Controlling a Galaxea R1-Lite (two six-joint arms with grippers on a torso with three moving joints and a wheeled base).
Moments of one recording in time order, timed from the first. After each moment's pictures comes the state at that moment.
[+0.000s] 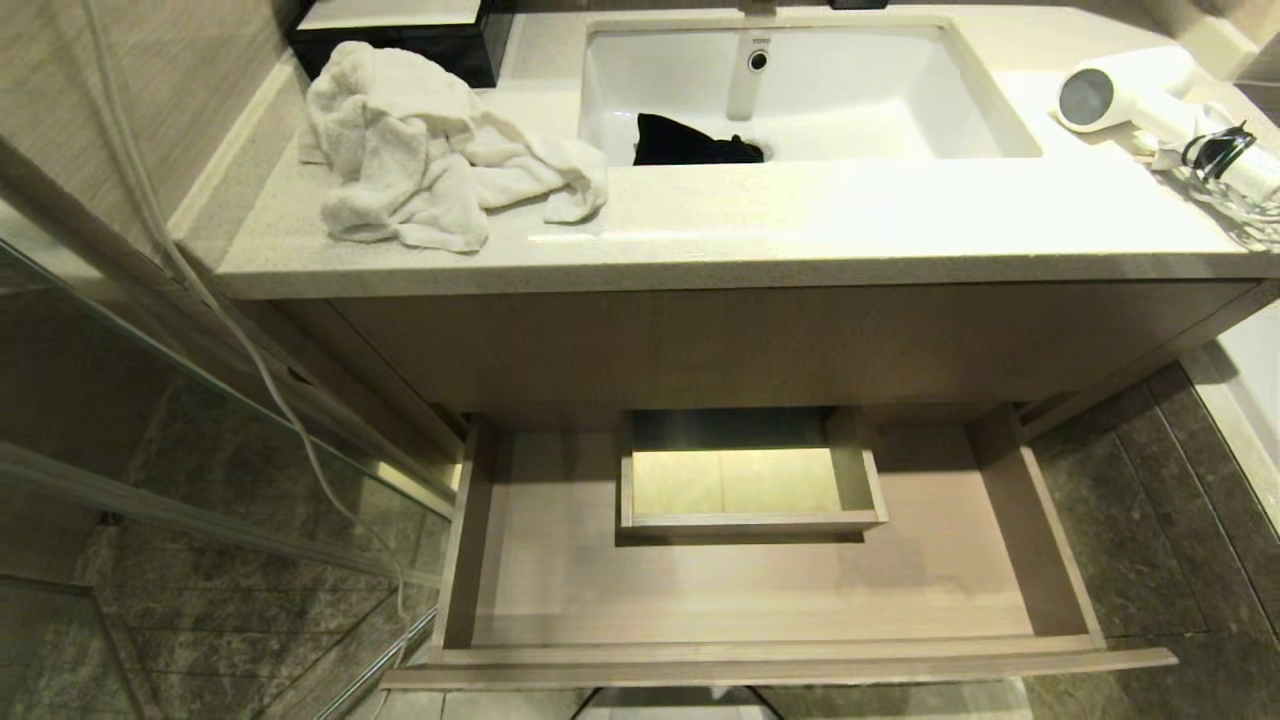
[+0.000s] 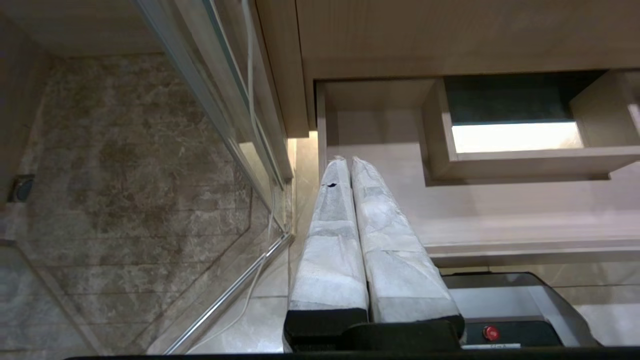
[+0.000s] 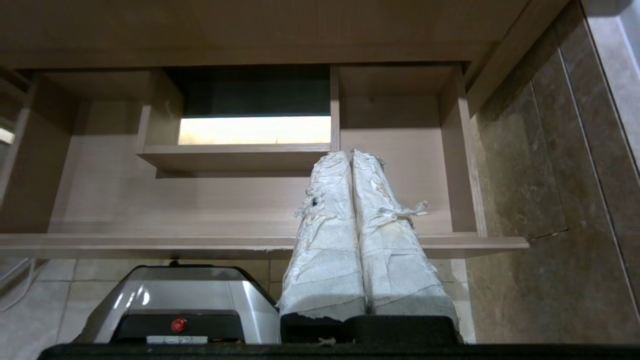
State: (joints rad) left arm 0.00 0.00 0.00 0.00 0.00 0.00; right arm 0.00 0.00 0.00 0.00 0.00 -0.01
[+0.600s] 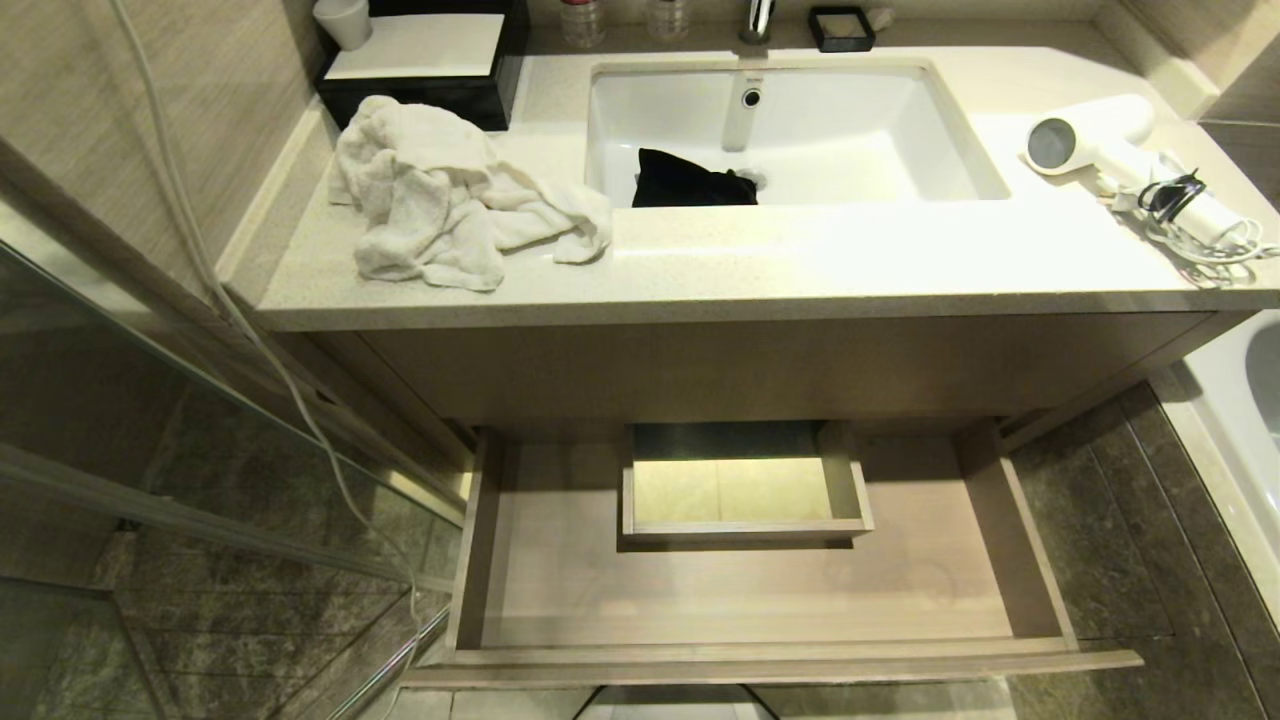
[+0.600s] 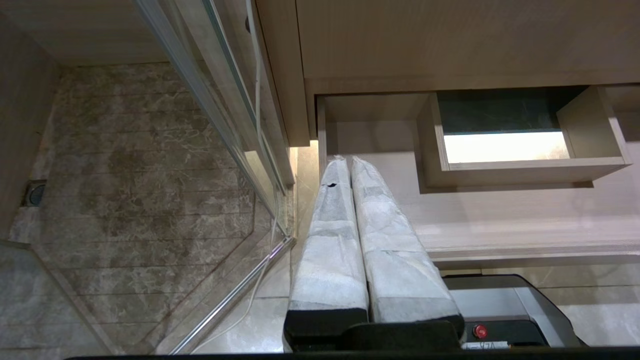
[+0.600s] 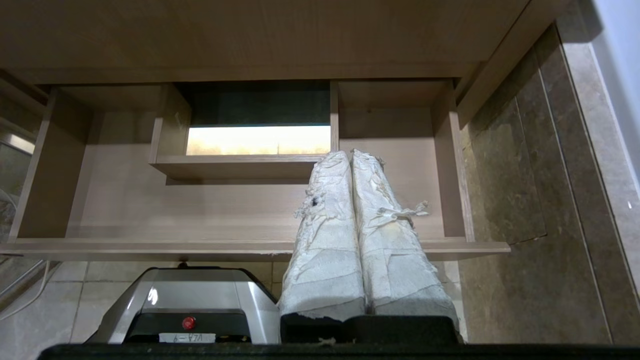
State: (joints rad) left arm 0.00 0.00 0.00 0.00 0.00 0.01; right arm 0.00 0.00 0.00 0.00 0.00 -0.01
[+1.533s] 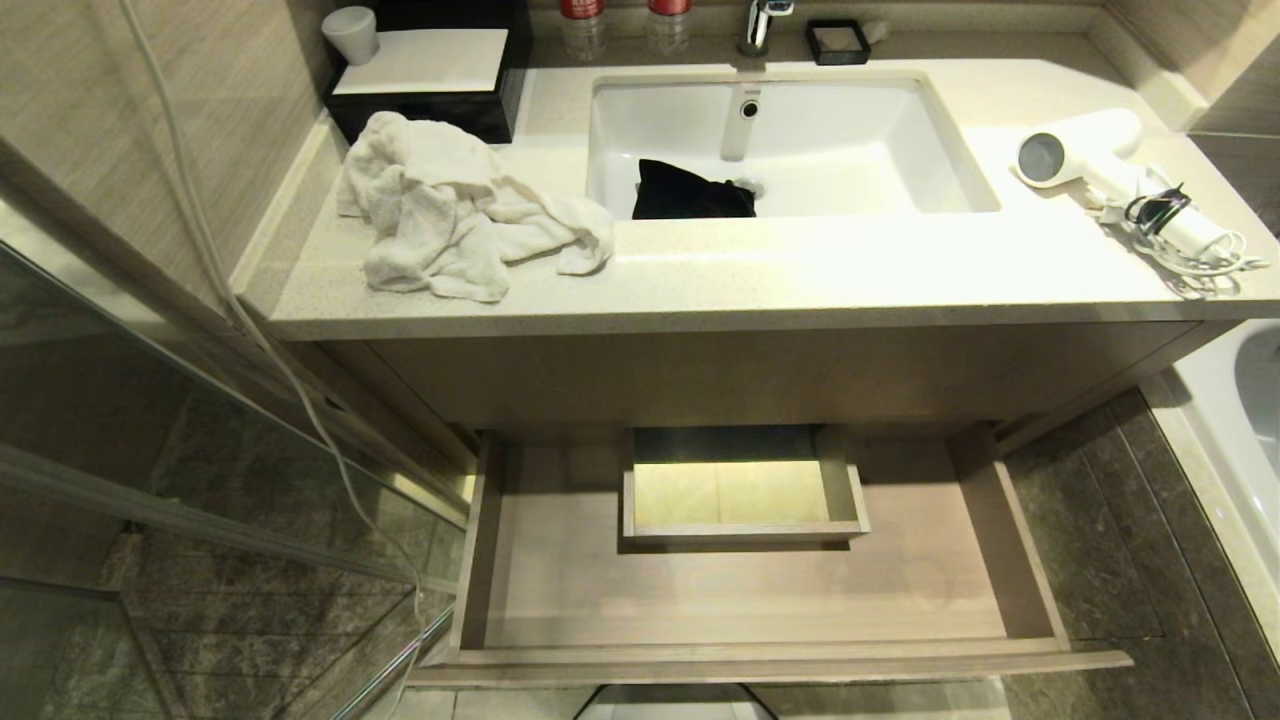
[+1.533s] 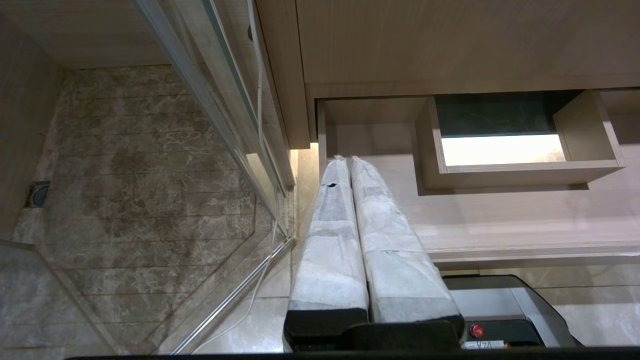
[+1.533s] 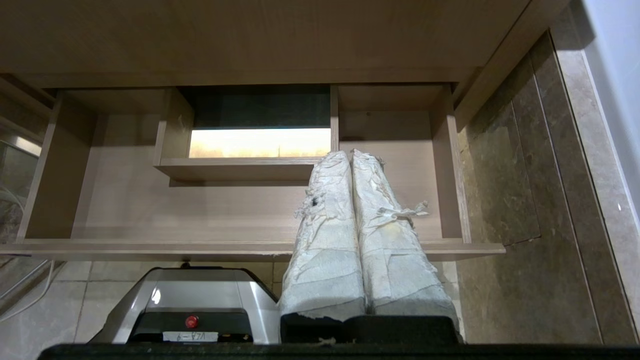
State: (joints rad) left arm 0.00 0.00 0.00 0.00 0.00 0.00; right arm 0.00 0.00 0.00 0.00 0.00 -0.01
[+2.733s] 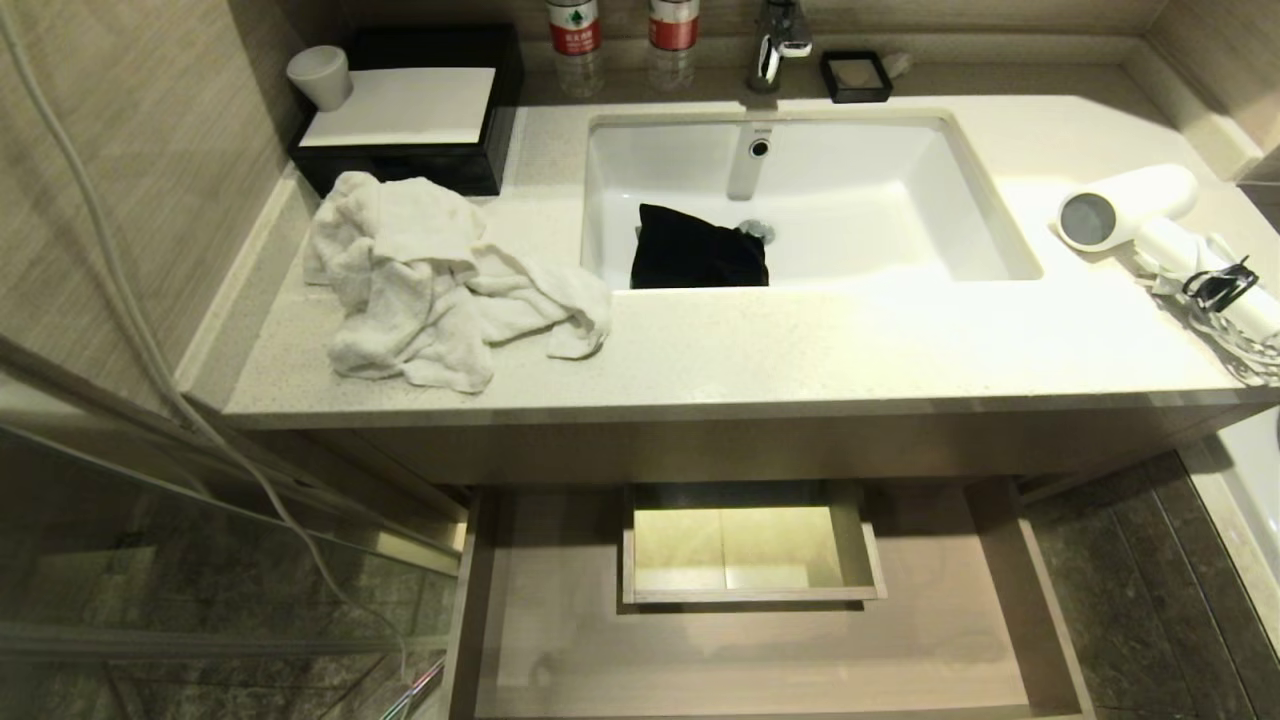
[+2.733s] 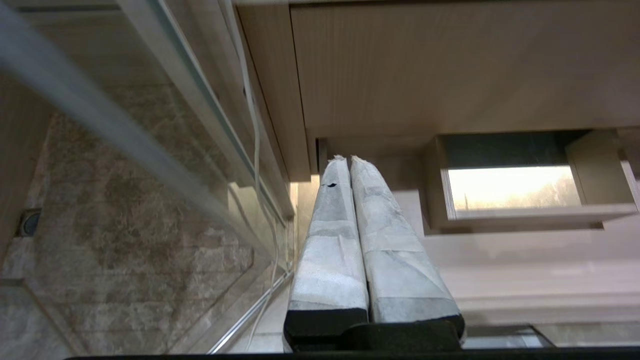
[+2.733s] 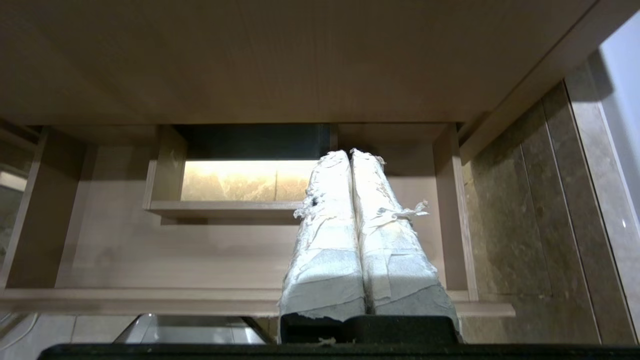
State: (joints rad) left arm 0.00 0.00 0.00 0.00 0.00 0.00; right arm 0.00 0.00 0.00 0.00 0.00 -0.02
